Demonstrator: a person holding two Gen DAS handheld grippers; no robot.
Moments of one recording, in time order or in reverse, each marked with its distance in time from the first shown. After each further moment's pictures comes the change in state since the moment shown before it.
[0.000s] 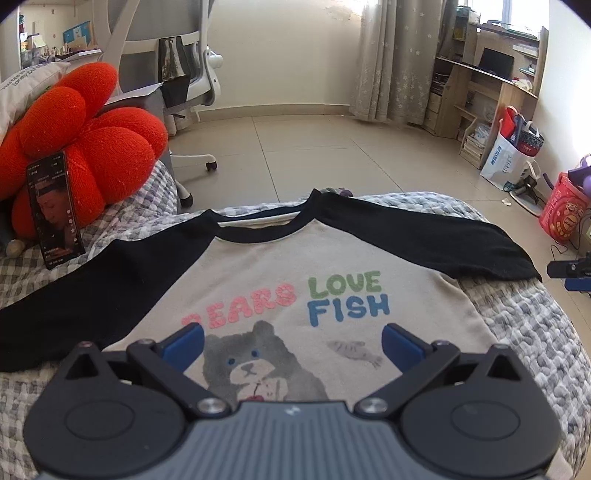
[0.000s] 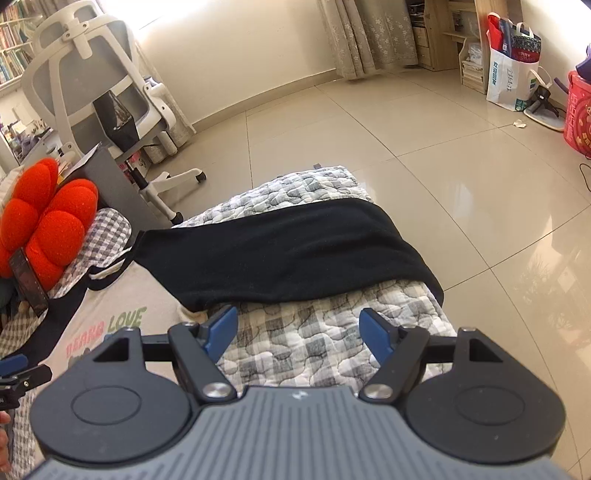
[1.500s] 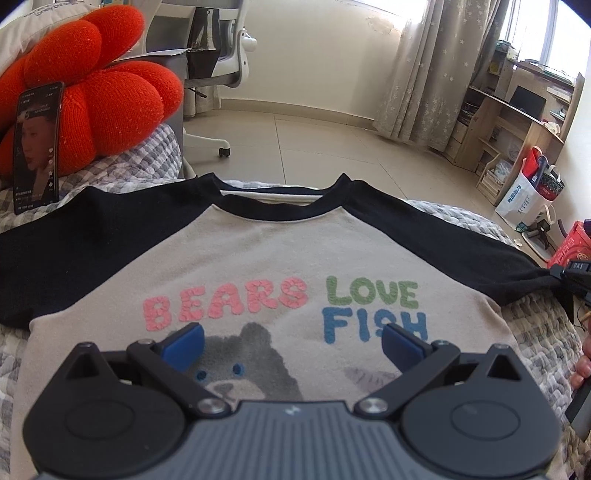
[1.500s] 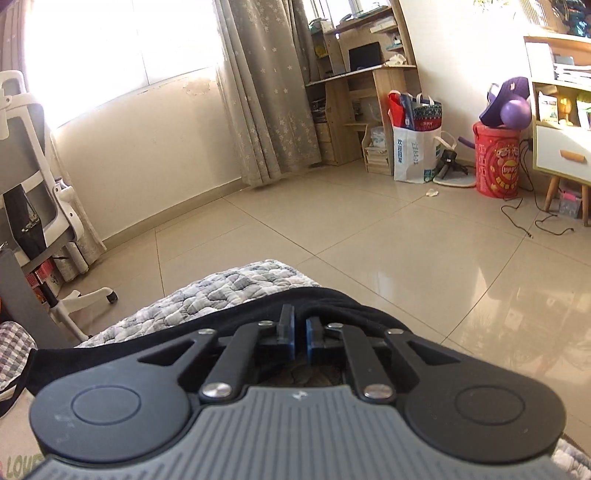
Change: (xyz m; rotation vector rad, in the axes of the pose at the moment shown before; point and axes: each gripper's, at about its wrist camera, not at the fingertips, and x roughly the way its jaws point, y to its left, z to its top) left arm 0.069 0.014 -0.017 -0.128 -0.021 -0.040; right arm 0.072 0.023 -0.003 0.055 -0.455 -0.329
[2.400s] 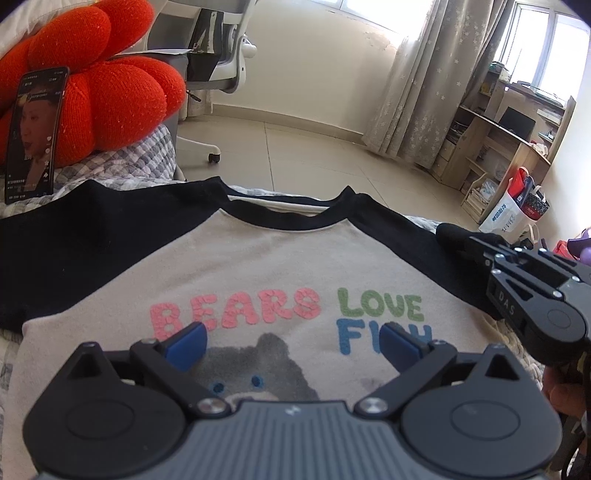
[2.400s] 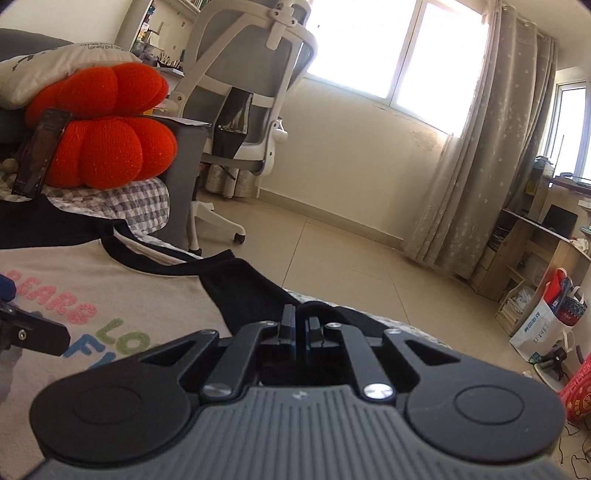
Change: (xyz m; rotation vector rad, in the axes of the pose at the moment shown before) left arm 0.002 0.025 -0.003 -0.050 -0.044 -0.067; right arm -0.042 0.122 -0.058 -0.709 -0.083 0.409
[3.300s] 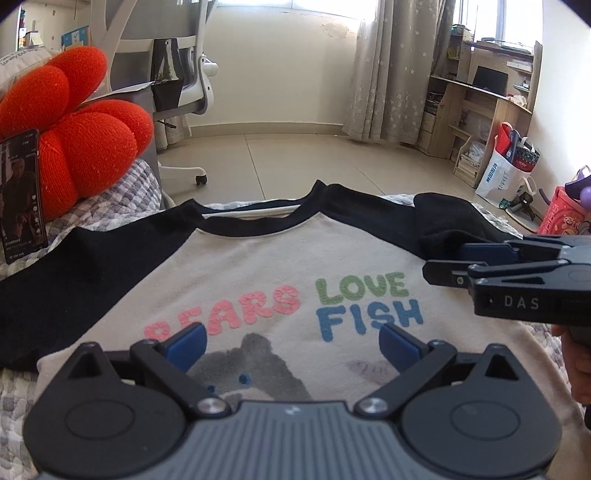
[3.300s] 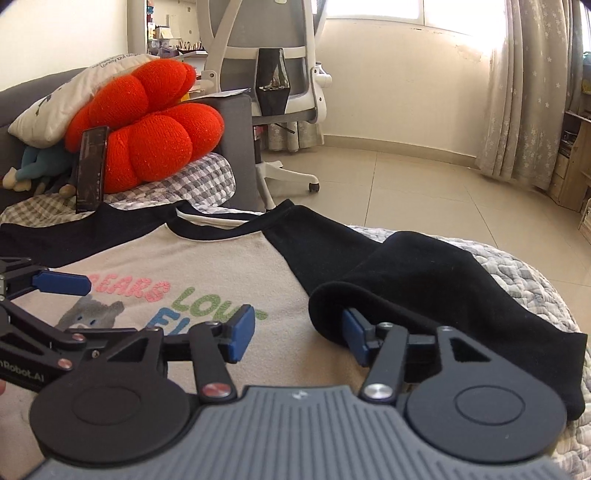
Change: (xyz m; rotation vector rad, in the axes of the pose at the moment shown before) left arm -0.010 -0.035 -0.002 0.222 -0.012 0.035; right arm -0.021 -0.034 0.001 0.207 0.164 0.274
